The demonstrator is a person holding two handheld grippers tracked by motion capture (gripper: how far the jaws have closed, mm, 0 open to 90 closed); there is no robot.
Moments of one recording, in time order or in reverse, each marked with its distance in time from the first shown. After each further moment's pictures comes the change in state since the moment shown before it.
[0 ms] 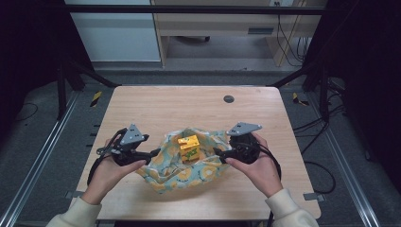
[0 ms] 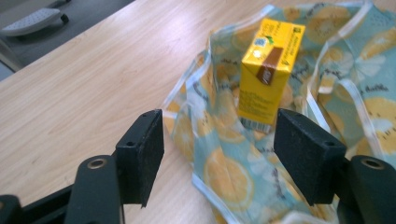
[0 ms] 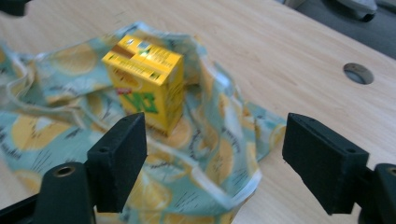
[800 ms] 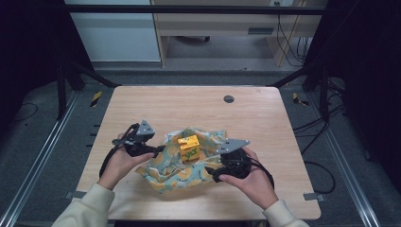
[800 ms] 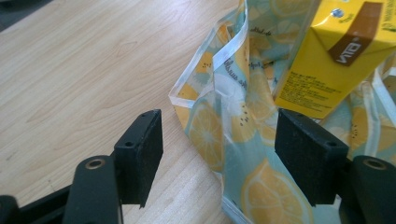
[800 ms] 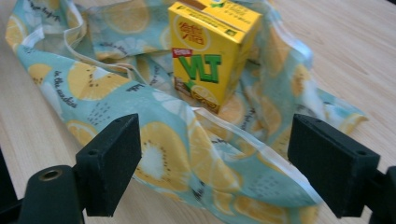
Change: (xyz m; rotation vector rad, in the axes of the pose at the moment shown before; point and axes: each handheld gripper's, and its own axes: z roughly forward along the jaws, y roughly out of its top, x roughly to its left) left arm 0.020 -0.007 0.056 0.126 0.003 -0.017; right arm 0.032 -0.025 0.017 0.042 0.122 -0.082
